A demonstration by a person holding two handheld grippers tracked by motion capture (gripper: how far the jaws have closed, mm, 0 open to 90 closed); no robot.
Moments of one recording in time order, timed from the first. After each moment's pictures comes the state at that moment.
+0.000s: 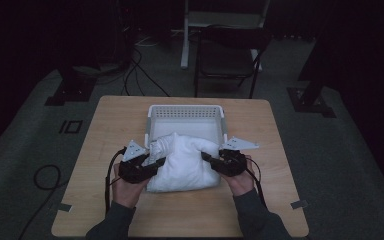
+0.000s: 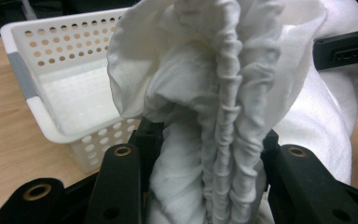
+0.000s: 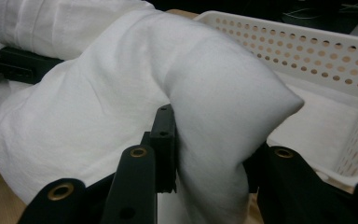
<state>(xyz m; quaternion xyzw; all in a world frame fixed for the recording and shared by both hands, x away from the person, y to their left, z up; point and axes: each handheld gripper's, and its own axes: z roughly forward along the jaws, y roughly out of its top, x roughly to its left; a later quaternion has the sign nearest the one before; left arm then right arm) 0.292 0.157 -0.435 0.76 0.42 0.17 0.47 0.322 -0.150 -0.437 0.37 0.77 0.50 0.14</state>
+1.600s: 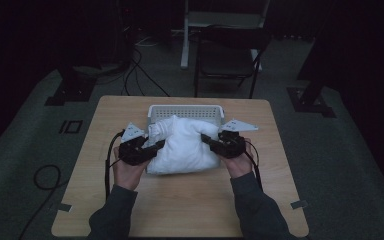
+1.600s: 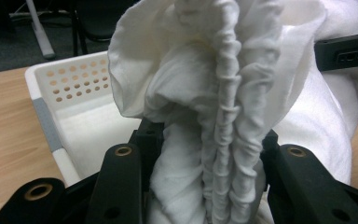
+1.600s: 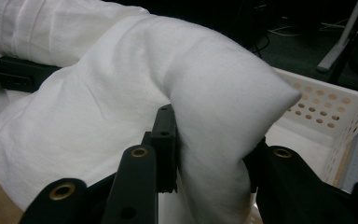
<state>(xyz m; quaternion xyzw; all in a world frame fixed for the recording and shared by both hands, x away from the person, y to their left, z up) 0.329 0.159 -0.411 0.74 0.42 0.18 0.49 0.357 -0.145 -0.407 0.37 0.76 0.50 0.17</state>
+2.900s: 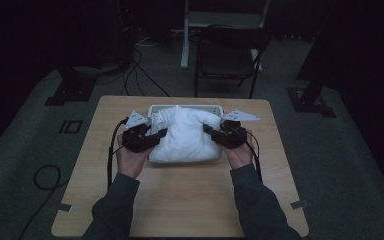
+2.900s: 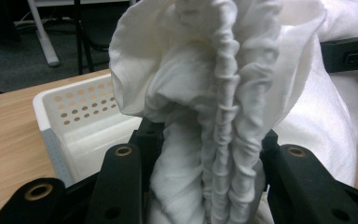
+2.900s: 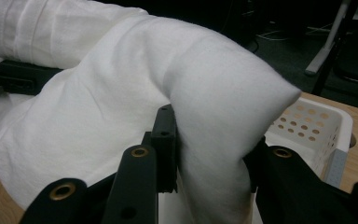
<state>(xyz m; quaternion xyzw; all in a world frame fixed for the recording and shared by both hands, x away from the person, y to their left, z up) 0.360 0.154 -0.399 0.74 0.42 0.19 0.49 0.378 -0.147 -0.394 0.39 0.75 0.51 0.18</state>
